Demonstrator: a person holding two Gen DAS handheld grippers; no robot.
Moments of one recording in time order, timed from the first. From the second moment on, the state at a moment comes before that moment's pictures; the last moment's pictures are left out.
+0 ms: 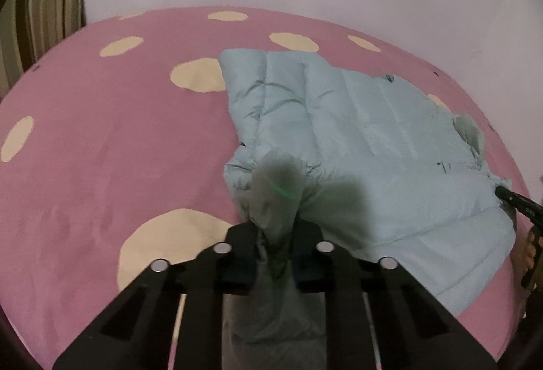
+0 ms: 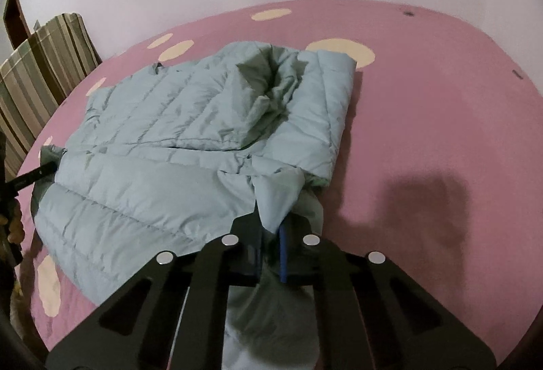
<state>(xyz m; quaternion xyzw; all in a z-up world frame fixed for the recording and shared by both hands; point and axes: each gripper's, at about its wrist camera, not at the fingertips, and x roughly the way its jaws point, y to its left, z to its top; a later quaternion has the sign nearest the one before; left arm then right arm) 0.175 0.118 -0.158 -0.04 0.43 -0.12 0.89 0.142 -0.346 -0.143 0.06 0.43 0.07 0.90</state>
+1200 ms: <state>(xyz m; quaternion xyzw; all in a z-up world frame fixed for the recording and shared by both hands) 0.312 0.081 -0.050 0.00 0.31 -0.02 0.95 0.284 -0.355 -0.035 0.08 0.31 0.06 0.95</state>
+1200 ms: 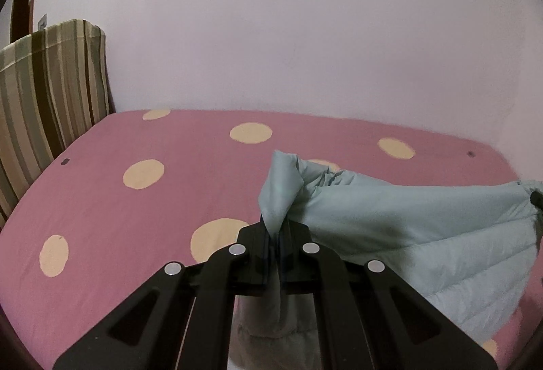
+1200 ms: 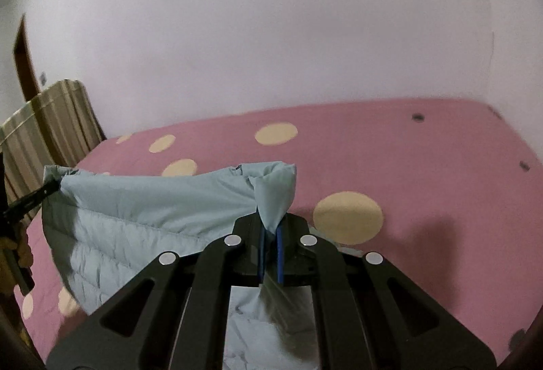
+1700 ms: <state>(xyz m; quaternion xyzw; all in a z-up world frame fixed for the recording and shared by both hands) 0.399 0.060 -0.176 0.06 0.43 0.04 0.90 0.372 -0.361 -0.165 0.08 0.44 0.01 0.89</state>
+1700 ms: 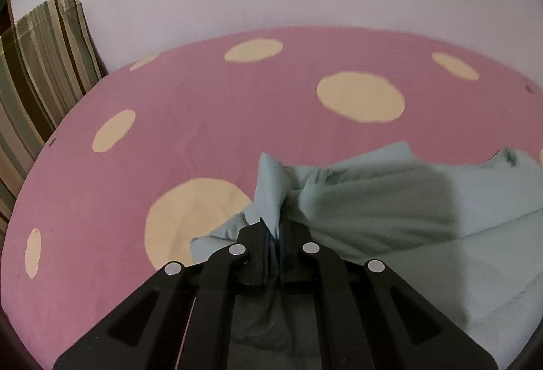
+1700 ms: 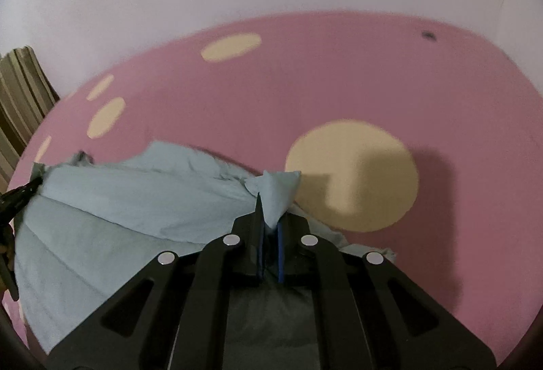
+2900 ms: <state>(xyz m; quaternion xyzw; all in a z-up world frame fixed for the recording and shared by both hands) 0.360 -0.034 -0.179 0.03 0.44 -0.01 0.90 0.373 -0.236 -0.155 0.04 0.45 0.05 0.89</state>
